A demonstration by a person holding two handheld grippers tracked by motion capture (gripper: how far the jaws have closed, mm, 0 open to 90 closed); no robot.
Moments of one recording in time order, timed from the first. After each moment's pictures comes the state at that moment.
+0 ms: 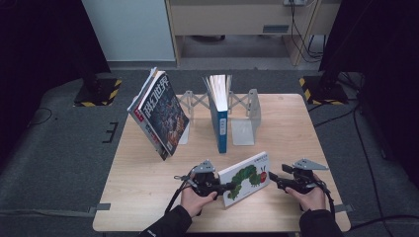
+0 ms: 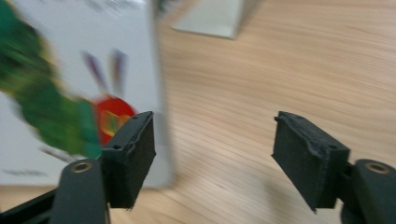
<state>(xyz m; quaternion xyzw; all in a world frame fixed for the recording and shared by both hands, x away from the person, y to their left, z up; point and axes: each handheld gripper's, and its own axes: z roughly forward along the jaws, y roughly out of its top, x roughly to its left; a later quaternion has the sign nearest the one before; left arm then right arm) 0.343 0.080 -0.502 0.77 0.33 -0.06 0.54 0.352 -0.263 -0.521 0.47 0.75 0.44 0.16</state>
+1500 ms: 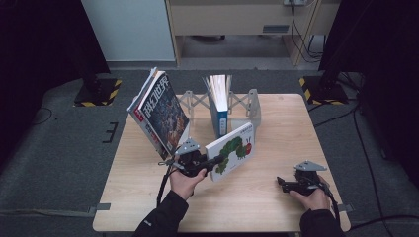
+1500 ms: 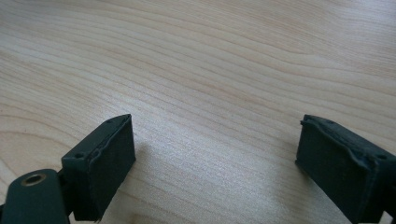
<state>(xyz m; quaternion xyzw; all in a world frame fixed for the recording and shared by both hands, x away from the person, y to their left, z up) 0.367 0.104 -0.439 0.73 0.37 0.05 0.57 0.357 -0.281 -0.538 0.49 0.78 0.34 0.21</state>
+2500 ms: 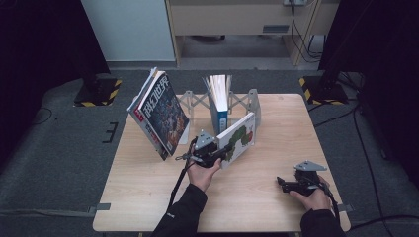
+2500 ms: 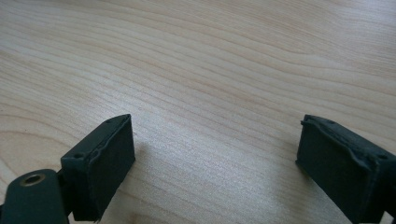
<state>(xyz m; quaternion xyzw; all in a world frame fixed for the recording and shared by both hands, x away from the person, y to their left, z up) 0.393 0.064 -0.450 0.71 0.40 0.13 0.56 0.357 -0.281 -0.538 0.49 0.78 0.34 0.21</state>
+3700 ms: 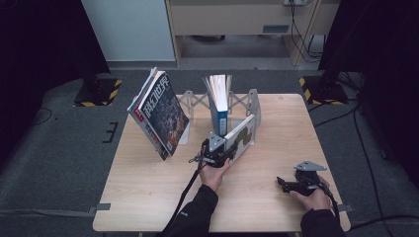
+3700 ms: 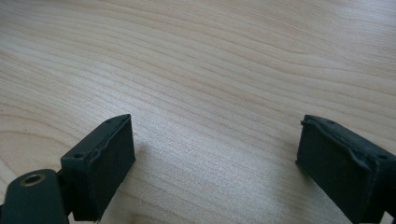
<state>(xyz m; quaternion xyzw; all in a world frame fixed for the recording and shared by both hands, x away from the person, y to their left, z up) 0.409 0.037 -0.482 0.71 0.42 0.18 0.53 0.356 -0.281 -0.538 0.49 0.78 0.34 0.20</state>
